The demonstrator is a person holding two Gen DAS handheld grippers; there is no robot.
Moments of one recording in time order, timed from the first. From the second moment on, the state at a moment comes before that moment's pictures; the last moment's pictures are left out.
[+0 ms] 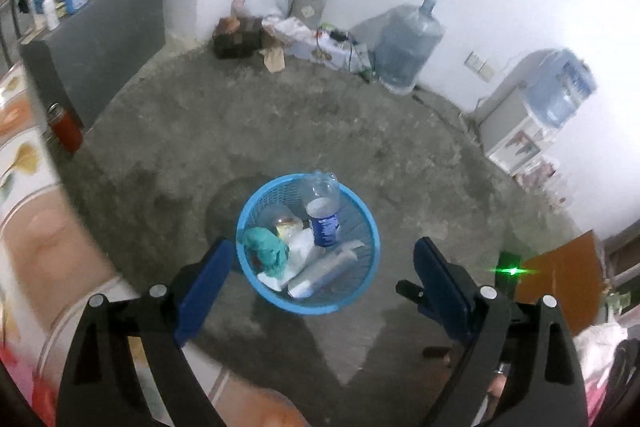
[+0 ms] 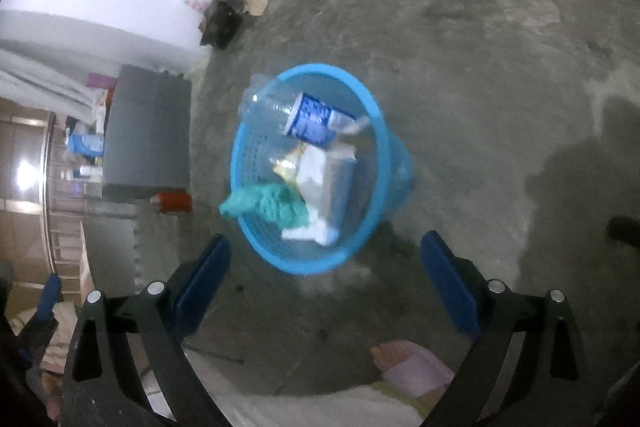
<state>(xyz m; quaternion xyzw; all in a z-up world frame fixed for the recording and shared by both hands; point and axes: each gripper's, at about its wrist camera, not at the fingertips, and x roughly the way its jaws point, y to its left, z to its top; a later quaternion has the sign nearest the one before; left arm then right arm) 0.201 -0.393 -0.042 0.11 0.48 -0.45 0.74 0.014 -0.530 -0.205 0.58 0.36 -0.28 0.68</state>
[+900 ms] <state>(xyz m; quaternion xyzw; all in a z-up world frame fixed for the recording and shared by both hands) 0.157 -0.053 -0.037 -0.10 0.47 -0.28 0.83 0.160 -0.338 -0.016 0.30 0.40 0.04 0.87</state>
